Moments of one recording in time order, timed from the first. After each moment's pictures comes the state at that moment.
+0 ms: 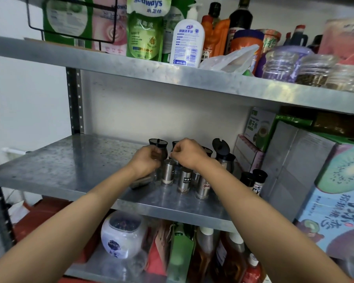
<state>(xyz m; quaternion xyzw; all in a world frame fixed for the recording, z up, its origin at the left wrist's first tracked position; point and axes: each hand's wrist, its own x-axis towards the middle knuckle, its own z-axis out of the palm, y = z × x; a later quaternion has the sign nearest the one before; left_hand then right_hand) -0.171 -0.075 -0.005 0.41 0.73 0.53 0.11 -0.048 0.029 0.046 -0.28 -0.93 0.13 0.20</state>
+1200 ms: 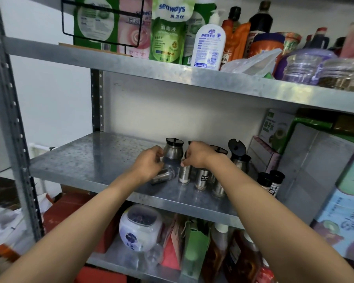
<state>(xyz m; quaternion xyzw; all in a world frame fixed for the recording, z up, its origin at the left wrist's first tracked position) -0.180 -0.130 -0.014 0.45 0.77 0.45 -0.02 -0.062 0.010 0.051 -0.28 -0.96 0.05 0.06</state>
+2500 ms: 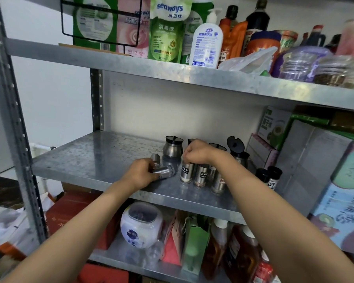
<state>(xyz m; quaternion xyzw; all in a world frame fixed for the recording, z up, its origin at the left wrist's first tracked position) -0.182 -0.154 -0.038 0.42 0.84 0.34 0.00 -0.056 0.009 0.050 -0.29 -0.94 0.19 0.07</state>
